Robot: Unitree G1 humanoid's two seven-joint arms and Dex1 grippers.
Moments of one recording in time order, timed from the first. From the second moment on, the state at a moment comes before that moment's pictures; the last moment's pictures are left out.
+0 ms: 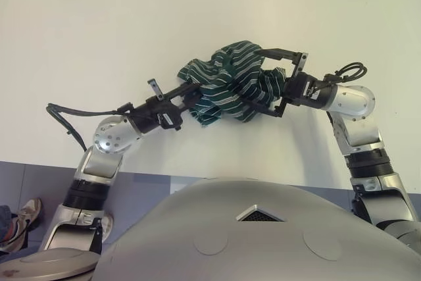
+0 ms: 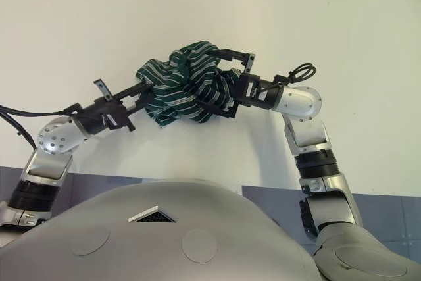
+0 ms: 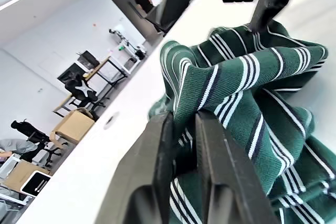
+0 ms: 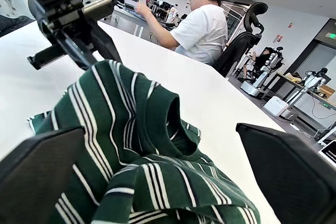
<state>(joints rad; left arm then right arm) 0.26 0.57 -0.20 -0.15 0.04 -0.57 -0.62 -0.01 -0.49 0.22 0.04 0.23 -0.41 1.01</state>
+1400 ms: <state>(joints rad) 0.24 0.71 -0.14 0.17 0.17 -0.90 -0.69 0.02 -0.70 0.28 0.13 -0.08 -0.60 0.91</state>
